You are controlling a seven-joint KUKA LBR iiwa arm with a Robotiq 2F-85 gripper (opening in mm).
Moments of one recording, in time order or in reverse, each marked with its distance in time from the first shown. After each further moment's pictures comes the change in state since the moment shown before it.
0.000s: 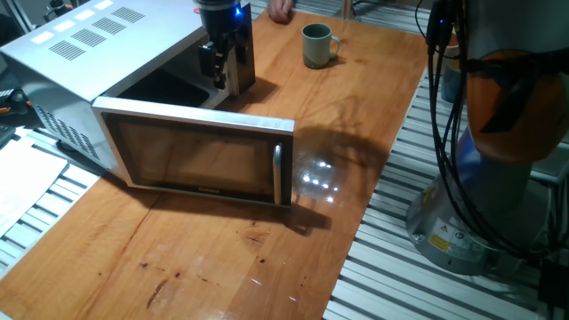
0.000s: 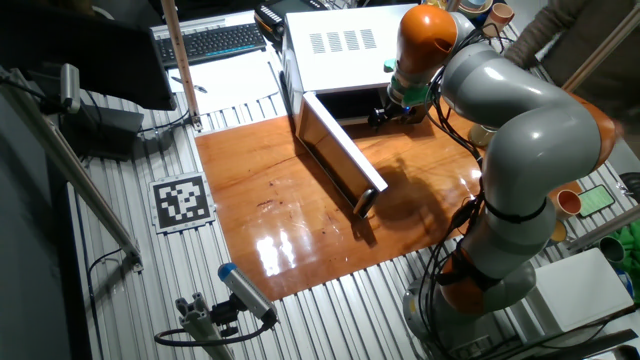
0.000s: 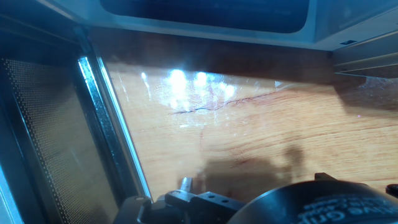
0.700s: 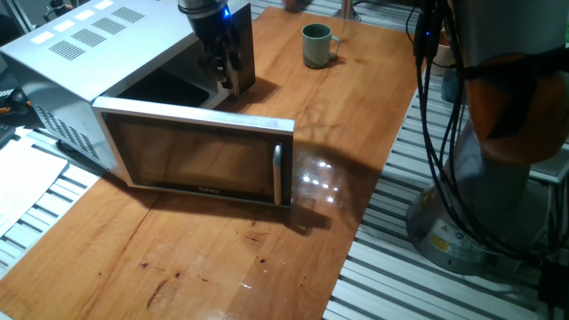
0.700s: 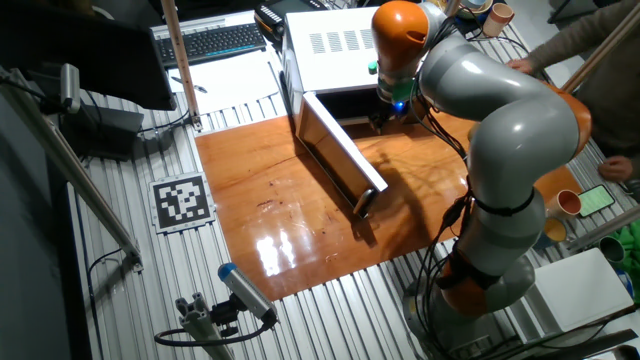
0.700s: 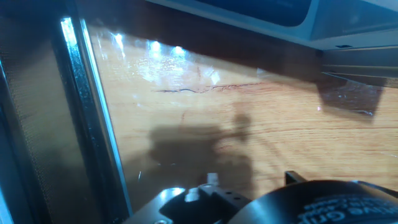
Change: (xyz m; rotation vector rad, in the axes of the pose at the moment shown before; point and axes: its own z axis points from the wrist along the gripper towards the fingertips) arm 0.000 0.000 0.000 0.136 0.101 -0.129
